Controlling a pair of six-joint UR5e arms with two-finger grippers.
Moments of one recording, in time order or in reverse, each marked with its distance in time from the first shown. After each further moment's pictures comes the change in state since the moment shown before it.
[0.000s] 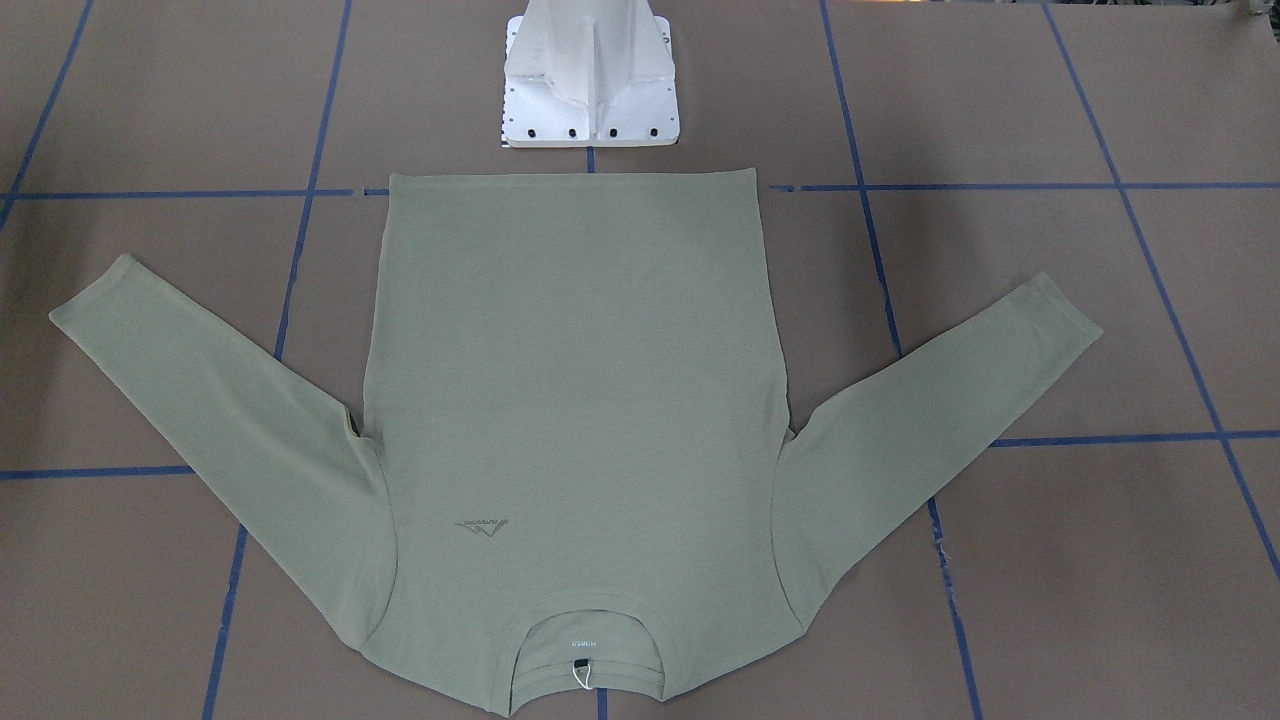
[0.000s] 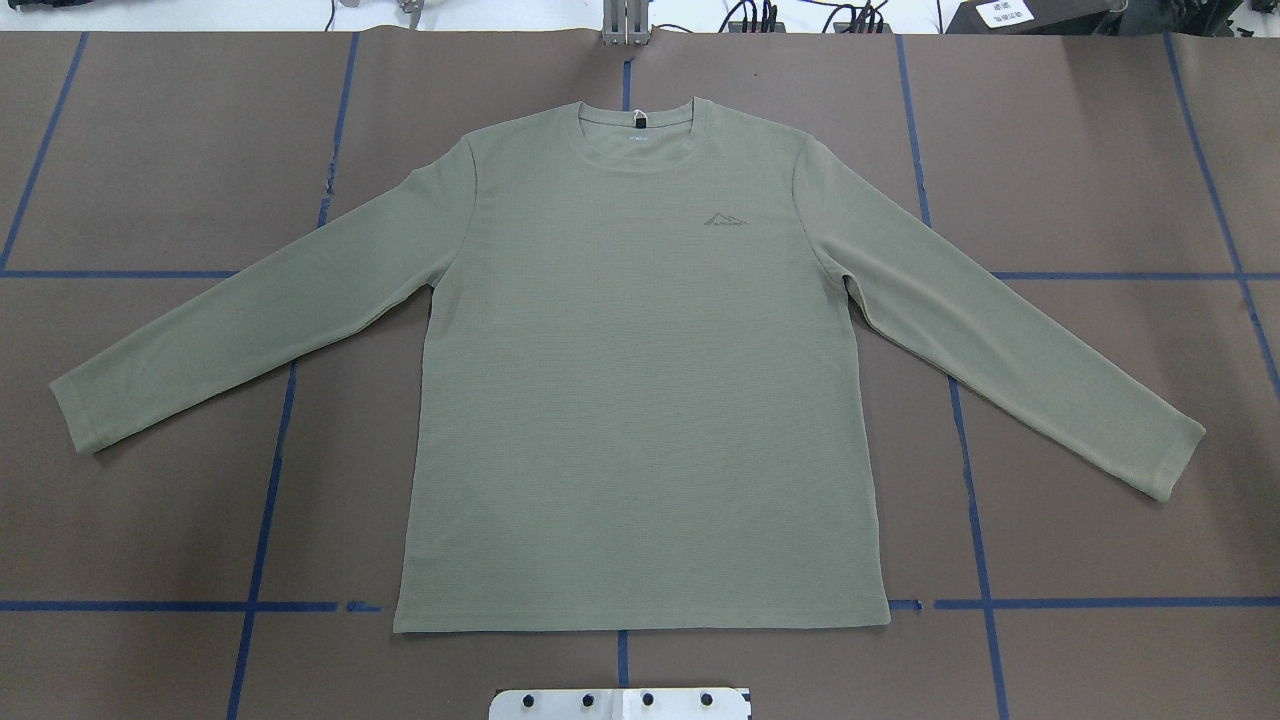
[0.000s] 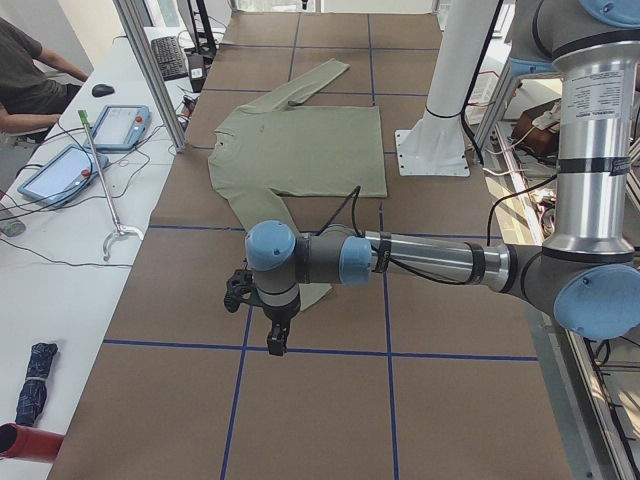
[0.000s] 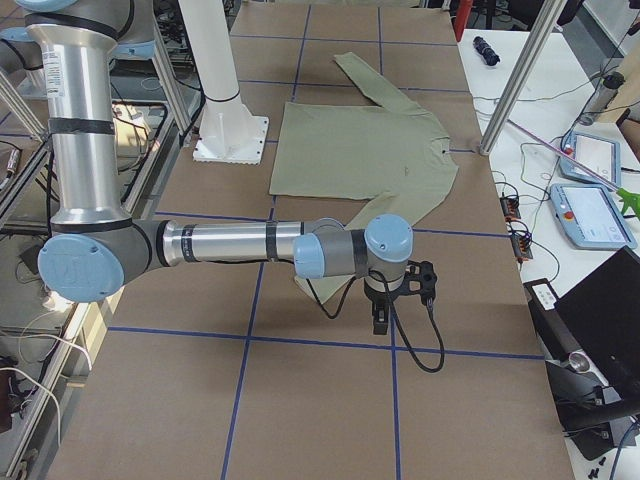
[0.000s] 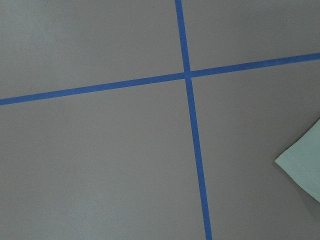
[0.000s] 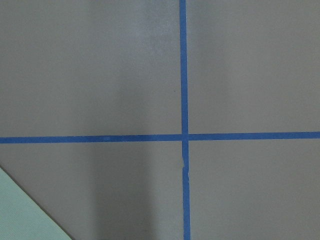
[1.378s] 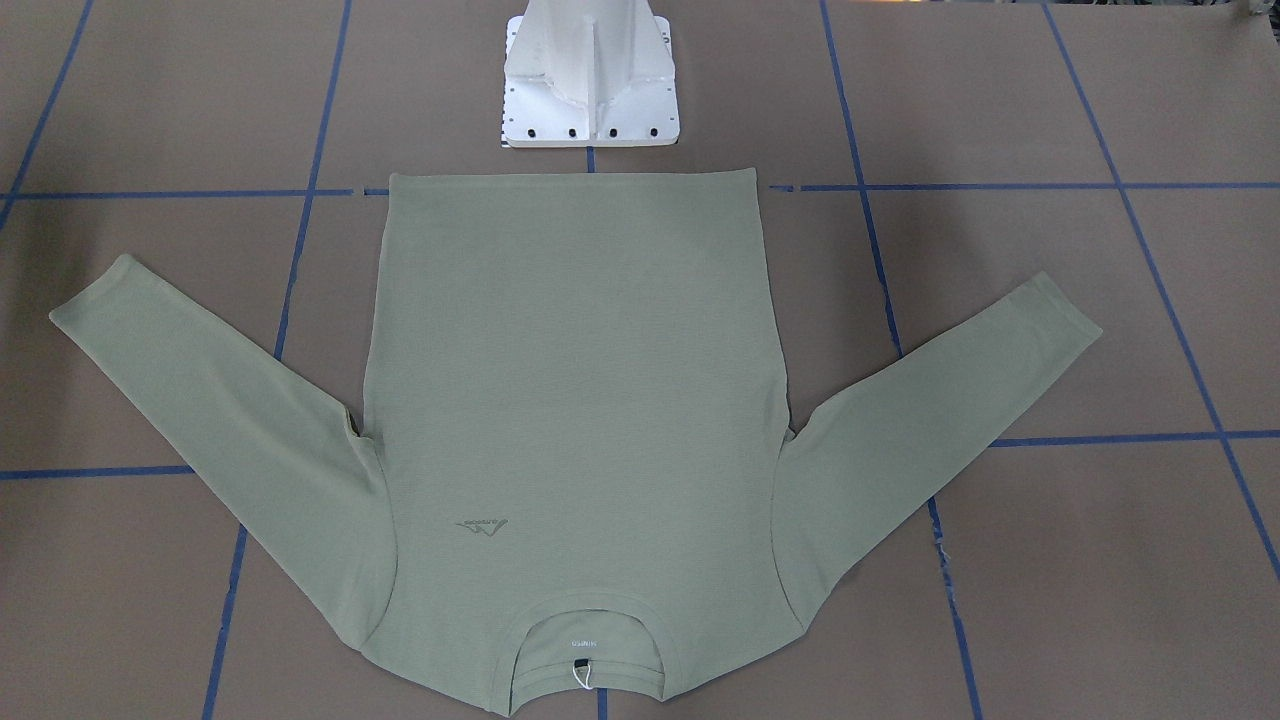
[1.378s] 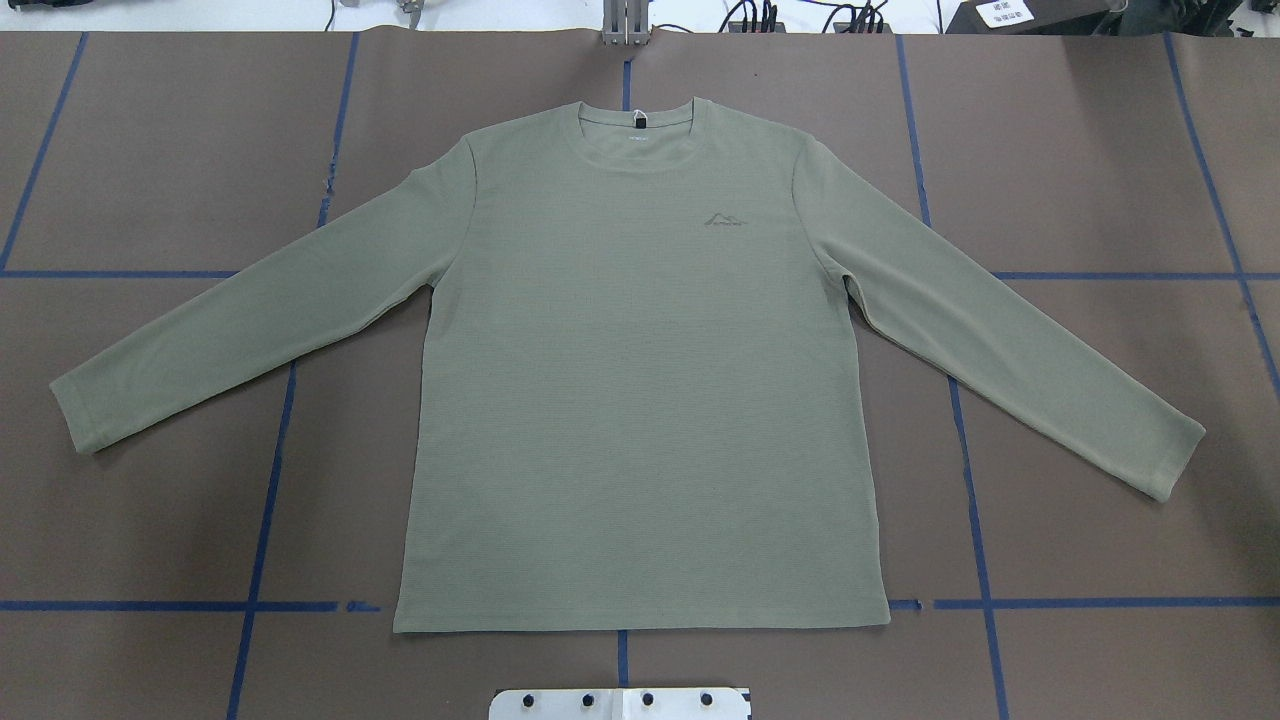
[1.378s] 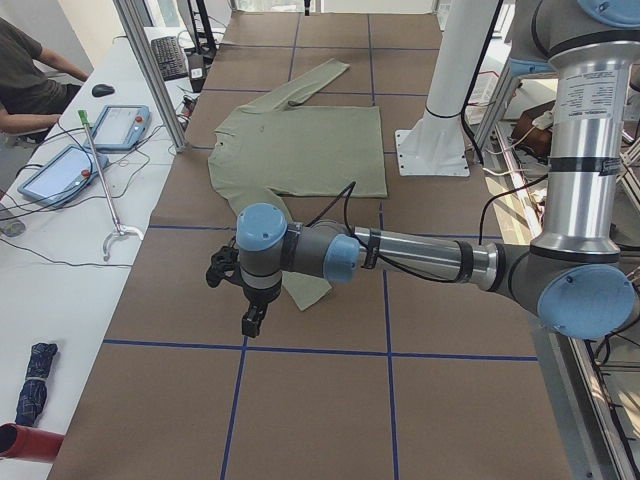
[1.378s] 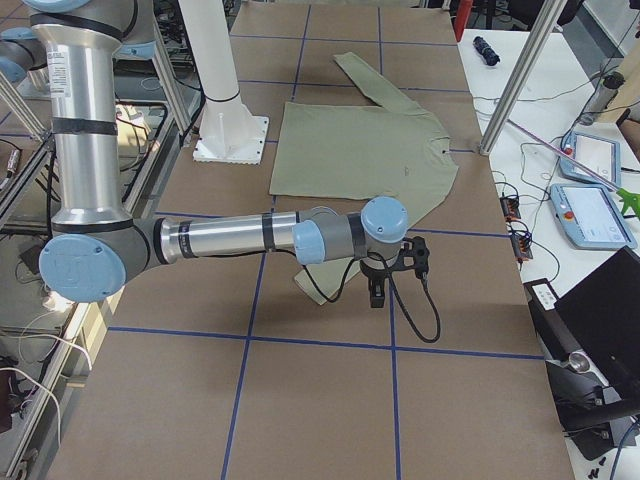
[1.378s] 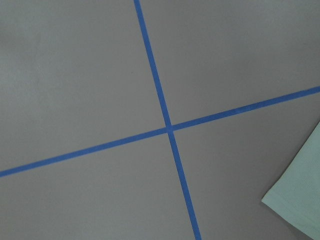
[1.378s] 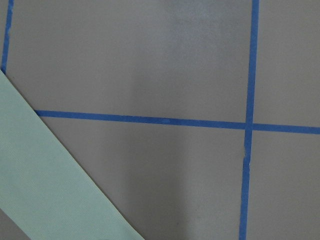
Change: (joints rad) left arm 0.017 -0.044 0.029 -0.174 -0.008 -0.043; right arm -0.087 -0.052 0.103 0.029 0.067 0.033
